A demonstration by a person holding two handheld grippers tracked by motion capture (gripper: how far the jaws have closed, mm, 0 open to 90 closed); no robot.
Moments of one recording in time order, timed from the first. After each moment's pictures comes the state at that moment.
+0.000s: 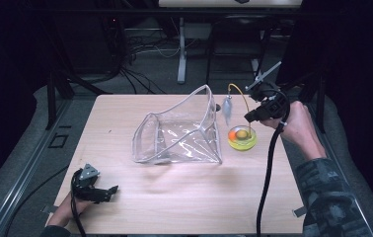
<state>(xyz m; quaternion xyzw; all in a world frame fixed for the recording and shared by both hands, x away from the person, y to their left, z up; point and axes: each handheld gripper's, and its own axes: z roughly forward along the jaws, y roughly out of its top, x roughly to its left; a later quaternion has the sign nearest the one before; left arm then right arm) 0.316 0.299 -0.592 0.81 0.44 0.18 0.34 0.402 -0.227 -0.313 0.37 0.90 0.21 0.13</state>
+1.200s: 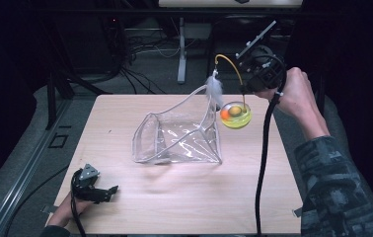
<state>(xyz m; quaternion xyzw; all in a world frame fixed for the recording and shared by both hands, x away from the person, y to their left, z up) 0.316 0.300 -0.591 0.81 0.44 0.18 0.33 0.409 -0.192 -0.234 0.34 0.90 0.22 0.18</state>
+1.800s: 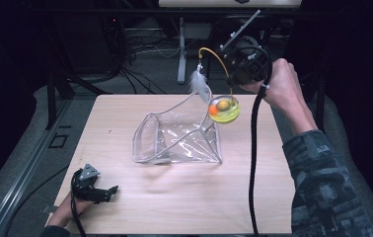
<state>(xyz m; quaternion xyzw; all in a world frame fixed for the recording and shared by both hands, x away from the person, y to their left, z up) 0.316 0.300 -0.591 0.81 0.44 0.18 0.33 0.410 -0.160 -0.218 0.32 0.90 0.23 0.19</state>
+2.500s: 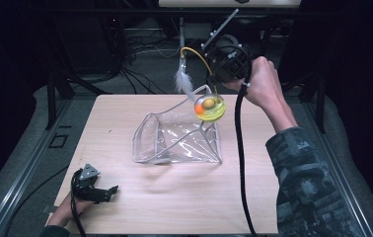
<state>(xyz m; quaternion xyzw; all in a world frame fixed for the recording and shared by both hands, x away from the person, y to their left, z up) 0.316 0.300 -0.592 0.81 0.44 0.18 0.34 0.418 -0.124 -0.219 0.29 0.90 0.24 0.20</state>
